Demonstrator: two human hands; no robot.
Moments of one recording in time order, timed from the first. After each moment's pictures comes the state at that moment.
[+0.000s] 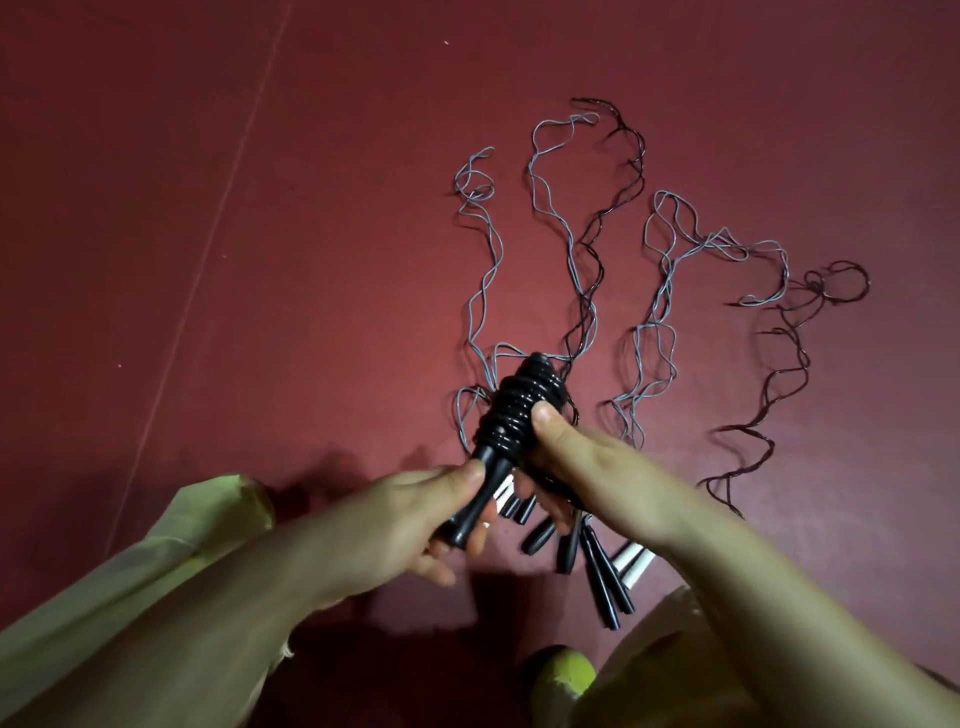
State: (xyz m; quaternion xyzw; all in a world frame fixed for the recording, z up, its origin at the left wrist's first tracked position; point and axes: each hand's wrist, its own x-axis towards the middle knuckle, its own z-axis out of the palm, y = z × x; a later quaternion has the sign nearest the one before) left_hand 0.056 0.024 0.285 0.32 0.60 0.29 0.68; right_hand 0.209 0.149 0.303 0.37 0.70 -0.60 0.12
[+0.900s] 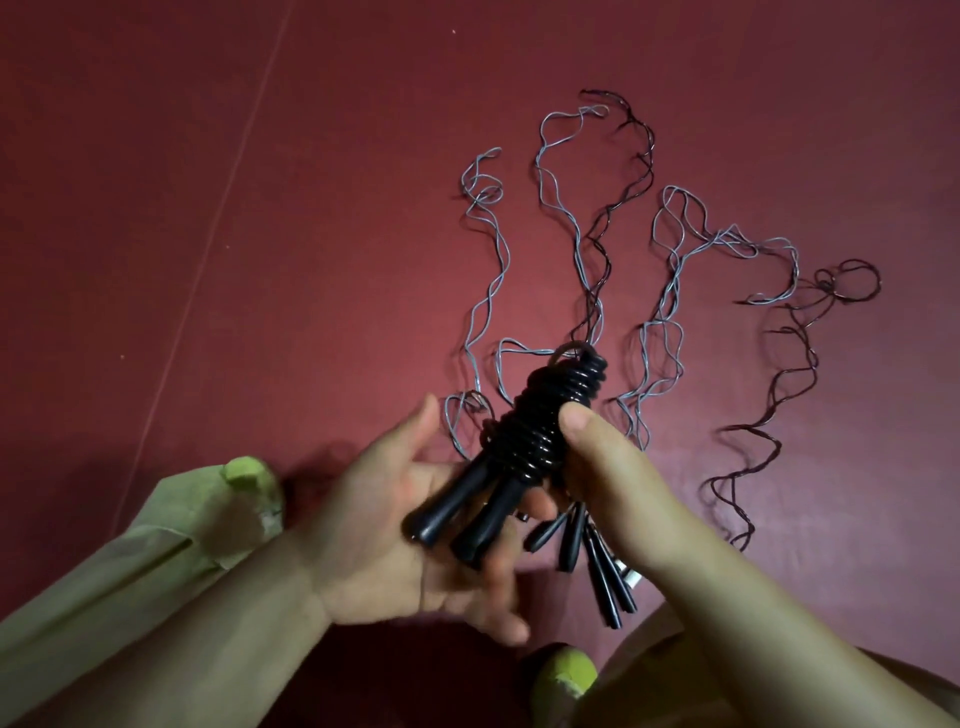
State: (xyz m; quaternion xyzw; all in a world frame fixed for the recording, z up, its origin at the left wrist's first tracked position) left_hand 0.049 0.025 0.270 0.08 0.15 0.42 0.89; right_hand 0.195 0.134 0.280 0.34 0.58 -0.74 -0.06
